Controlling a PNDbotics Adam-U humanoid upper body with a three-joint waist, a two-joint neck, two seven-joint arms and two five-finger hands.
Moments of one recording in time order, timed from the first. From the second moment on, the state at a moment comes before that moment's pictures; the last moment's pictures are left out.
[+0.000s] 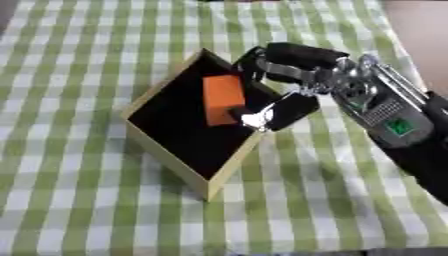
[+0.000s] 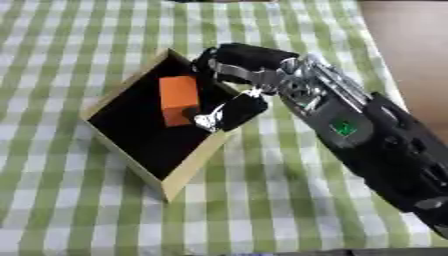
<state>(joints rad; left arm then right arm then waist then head) -0.34 0.31 0.03 -1.98 -0.27 -0.20 0.41 -0.67 -0.64 0.45 -1.81 0.51 0.11 0.56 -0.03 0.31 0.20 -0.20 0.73</state>
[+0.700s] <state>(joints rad) -0.34 0.31 0.03 -1.98 -0.27 -0.20 0.40 -0.70 -0.62 0.48 -1.74 0.60 0.05 0.61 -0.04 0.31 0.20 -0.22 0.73</state>
